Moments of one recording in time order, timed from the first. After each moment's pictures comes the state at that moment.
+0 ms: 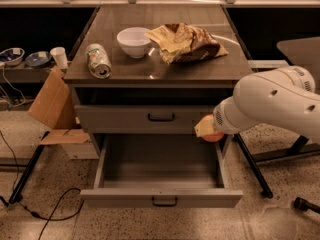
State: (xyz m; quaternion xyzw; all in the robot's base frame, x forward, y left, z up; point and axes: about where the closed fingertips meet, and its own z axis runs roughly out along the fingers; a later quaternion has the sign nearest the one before) arm 0.537 -0.169 0.741 -0.12 0.96 0.04 0.24
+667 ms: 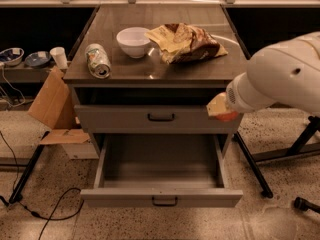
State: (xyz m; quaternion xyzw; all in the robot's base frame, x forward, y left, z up) arm 0.553 -0.199 0.809 -0.09 0.96 0.00 0.28
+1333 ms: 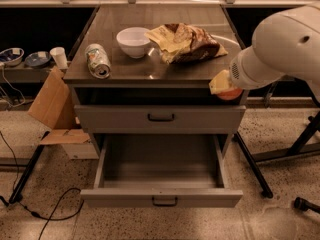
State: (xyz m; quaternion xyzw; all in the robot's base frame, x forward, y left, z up) arm 0.587 -0.205 0.858 -0.09 0.95 -0.01 0.31
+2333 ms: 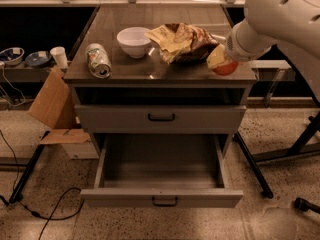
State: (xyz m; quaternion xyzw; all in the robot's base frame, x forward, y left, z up) arm 0.665 -0.212 0.882 -0.07 0.94 0.00 0.32
